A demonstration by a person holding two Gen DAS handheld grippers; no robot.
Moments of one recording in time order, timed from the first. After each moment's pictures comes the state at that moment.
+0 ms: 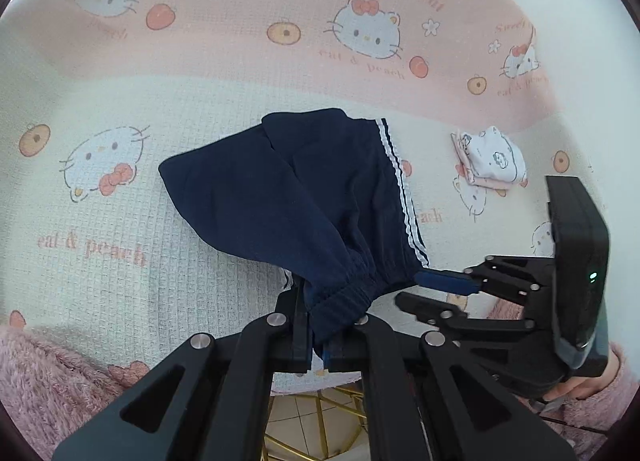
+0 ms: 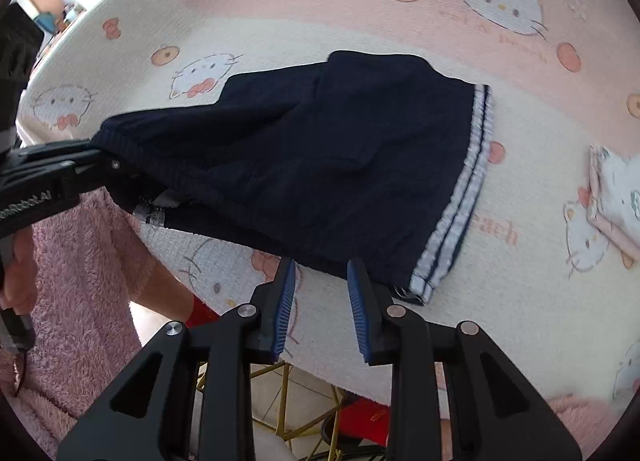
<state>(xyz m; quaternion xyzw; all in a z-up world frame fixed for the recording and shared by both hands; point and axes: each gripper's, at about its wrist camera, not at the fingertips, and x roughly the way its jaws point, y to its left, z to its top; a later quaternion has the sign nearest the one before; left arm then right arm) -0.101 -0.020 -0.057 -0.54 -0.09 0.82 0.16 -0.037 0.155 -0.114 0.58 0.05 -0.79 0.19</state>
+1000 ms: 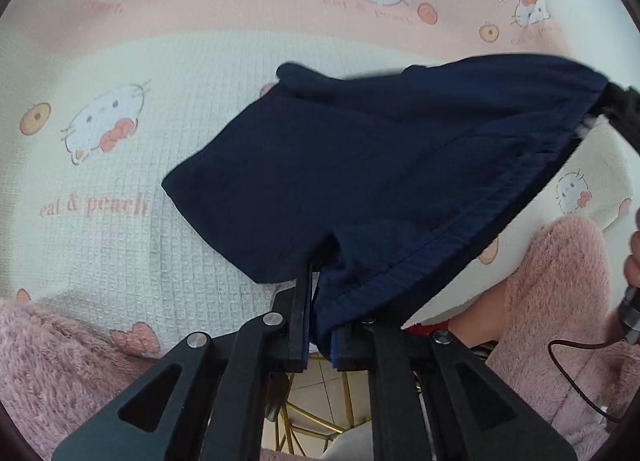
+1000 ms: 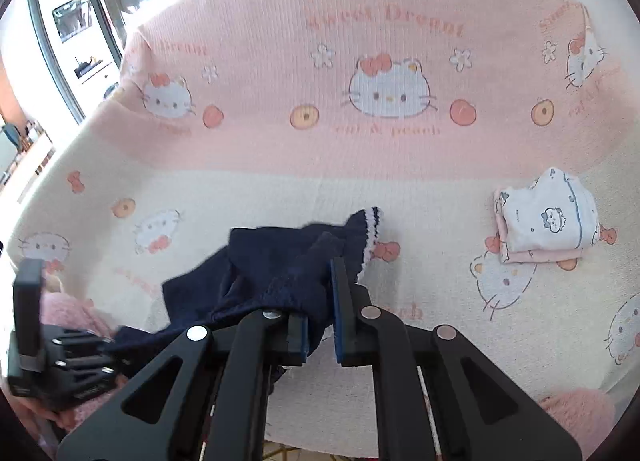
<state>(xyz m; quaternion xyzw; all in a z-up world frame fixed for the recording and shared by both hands) -0.078 -0.004 -0.098 -0.60 -0.04 0.79 0.15 -0.040 0.240 -0.013 0.42 -0.07 -0.90 0.06</state>
